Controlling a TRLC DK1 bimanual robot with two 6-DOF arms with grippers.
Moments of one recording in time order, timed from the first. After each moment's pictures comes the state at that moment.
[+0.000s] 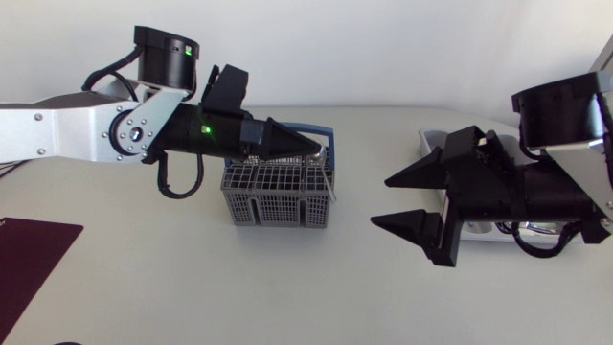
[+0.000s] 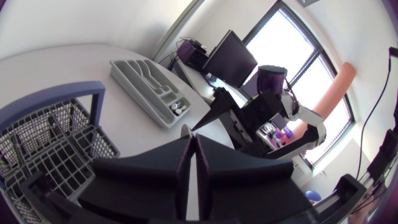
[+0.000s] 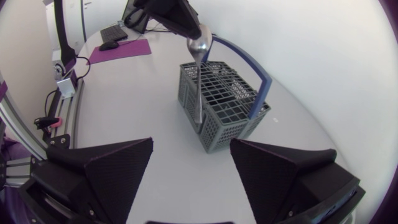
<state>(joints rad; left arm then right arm) -0.43 1.59 1.08 -0.01 1.01 -0.21 0.31 1.08 0.75 -0.40 -0.58 -0.59</state>
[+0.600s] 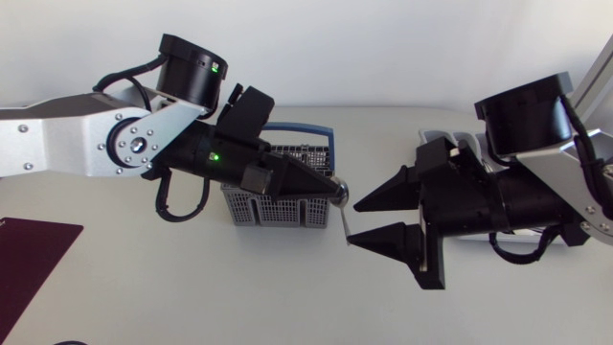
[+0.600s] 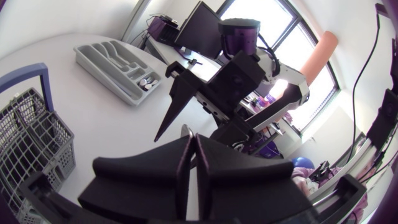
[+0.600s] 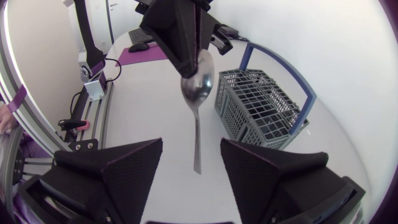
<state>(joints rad) -0.55 1.54 1.07 -0.20 1.07 -0.01 0.44 1.12 0.77 -0.43 -0.65 -0.55</state>
